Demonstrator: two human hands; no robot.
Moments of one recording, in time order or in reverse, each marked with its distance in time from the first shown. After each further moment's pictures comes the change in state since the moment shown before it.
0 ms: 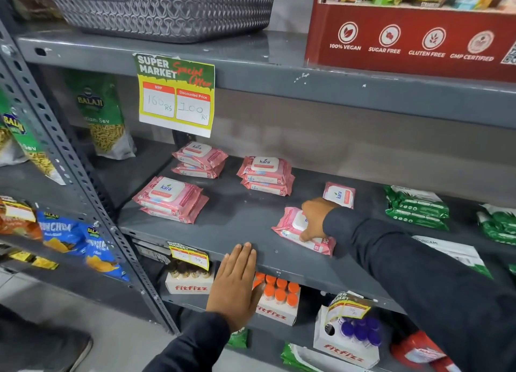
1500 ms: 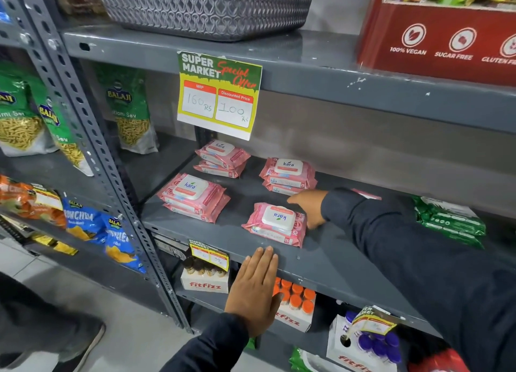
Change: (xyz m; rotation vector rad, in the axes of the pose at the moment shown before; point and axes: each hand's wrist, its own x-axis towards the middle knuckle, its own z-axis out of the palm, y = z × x) left_hand -0.001 -0.006 0.006 0.005 0.056 0.062; right_hand 0.047 -0.047 -0.038 -0.206 -0.057 -0.287
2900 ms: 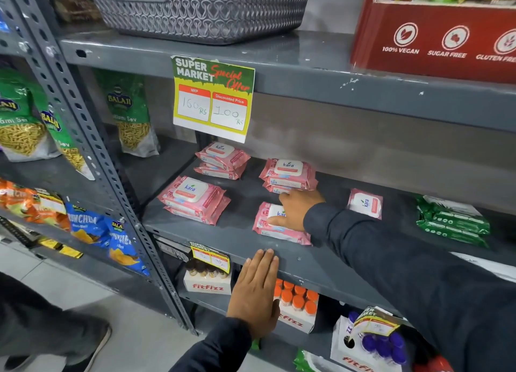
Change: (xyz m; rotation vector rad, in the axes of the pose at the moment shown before) left_hand 0.000 0.005 0.002 -0.055 -0.048 -0.029; right_hand 0.021 -0.021 0.025 -0.065 0.382 0.112
